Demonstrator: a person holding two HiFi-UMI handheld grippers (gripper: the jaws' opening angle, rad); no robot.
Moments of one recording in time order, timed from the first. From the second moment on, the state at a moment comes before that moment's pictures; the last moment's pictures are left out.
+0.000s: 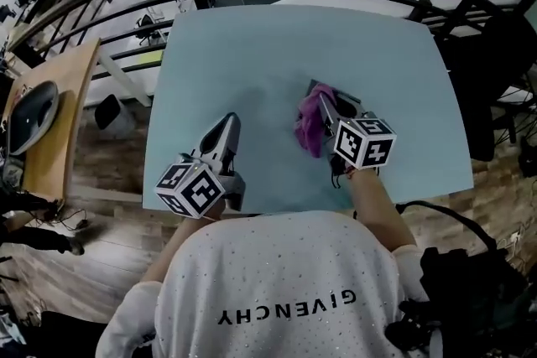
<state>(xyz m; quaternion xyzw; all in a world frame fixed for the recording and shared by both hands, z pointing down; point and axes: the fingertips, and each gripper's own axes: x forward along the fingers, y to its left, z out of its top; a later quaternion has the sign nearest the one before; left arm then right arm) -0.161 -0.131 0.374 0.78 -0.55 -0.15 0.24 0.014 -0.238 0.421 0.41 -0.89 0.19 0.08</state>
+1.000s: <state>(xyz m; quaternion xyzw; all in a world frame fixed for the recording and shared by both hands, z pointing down) -0.178 -0.138 0.398 0.78 -0.54 -0.15 0.27 0.019 -0.295 0.519 0.50 -0.82 0.18 0.22</state>
